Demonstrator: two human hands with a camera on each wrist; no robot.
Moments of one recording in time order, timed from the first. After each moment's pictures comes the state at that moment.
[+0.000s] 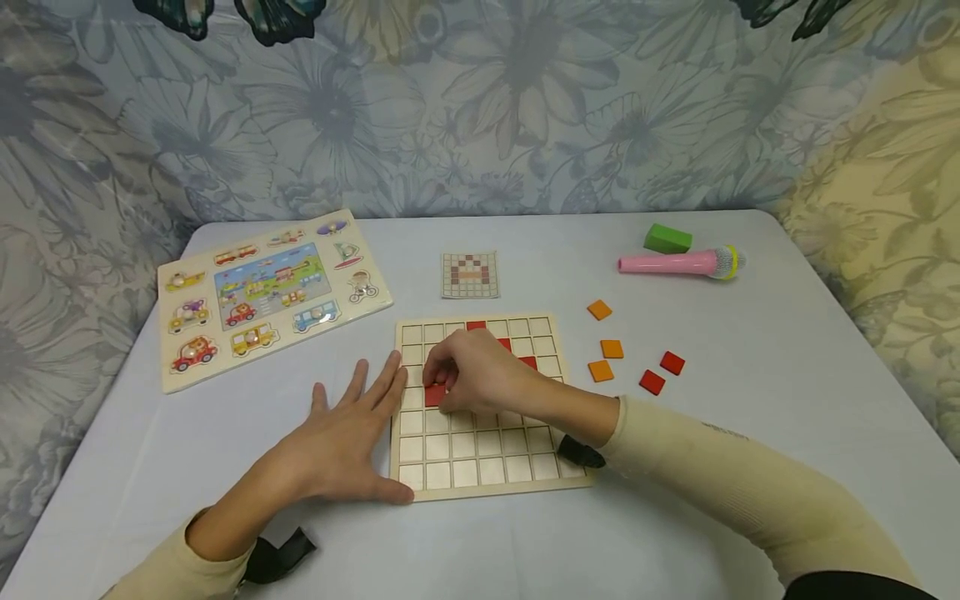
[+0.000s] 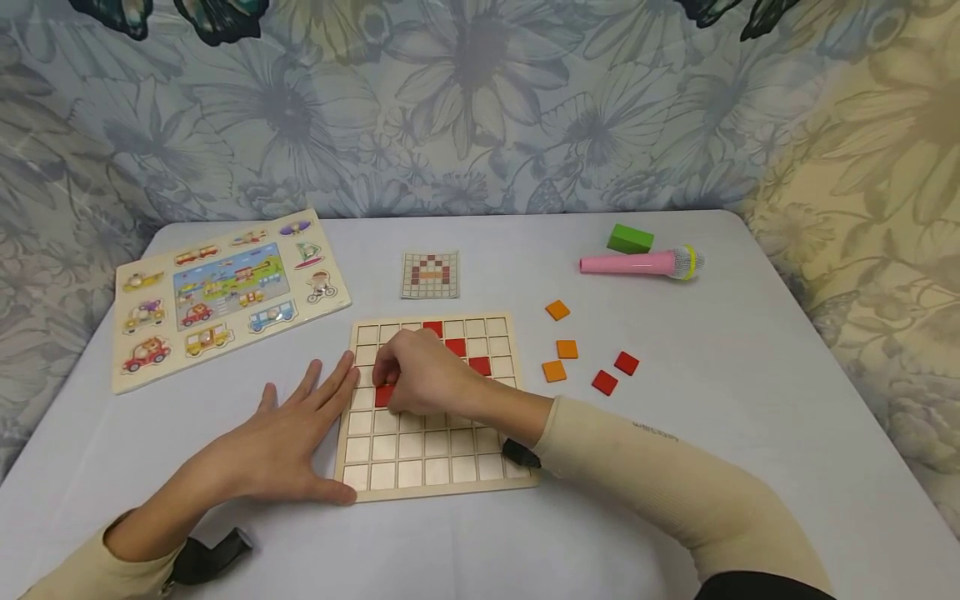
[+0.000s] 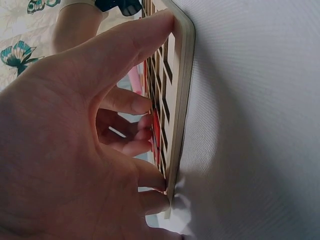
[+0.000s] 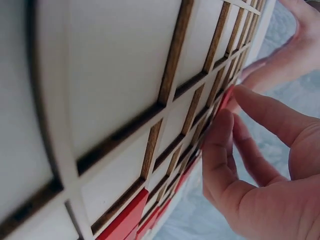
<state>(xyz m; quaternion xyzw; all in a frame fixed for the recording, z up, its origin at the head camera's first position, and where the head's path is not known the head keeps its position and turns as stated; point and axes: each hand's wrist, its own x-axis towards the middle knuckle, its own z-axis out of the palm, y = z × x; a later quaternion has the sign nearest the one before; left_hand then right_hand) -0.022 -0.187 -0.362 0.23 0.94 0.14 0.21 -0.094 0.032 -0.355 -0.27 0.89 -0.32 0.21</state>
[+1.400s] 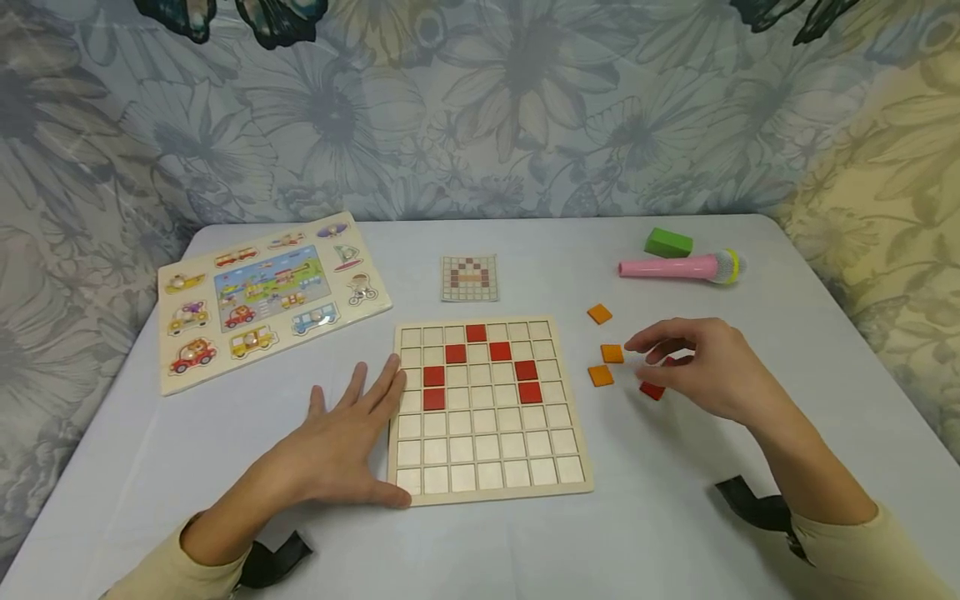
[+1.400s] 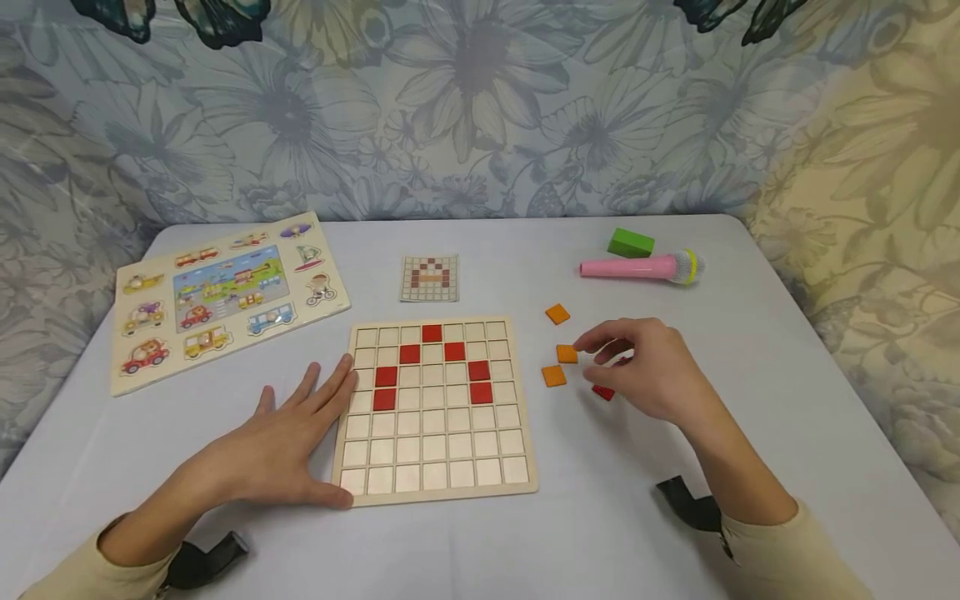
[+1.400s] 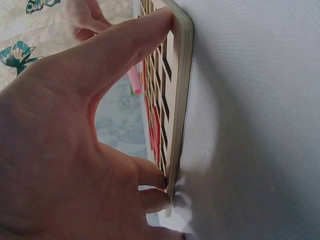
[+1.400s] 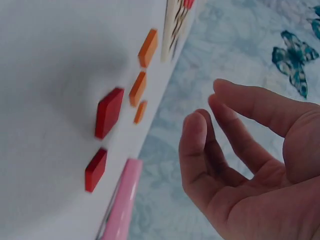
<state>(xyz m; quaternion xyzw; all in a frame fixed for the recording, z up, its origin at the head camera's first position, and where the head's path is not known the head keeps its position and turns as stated) -0.021 -0.187 -0.365 0.22 0.94 0.15 0.22 -0.063 0.244 -0.324 -0.07 0.95 -0.30 0.08</state>
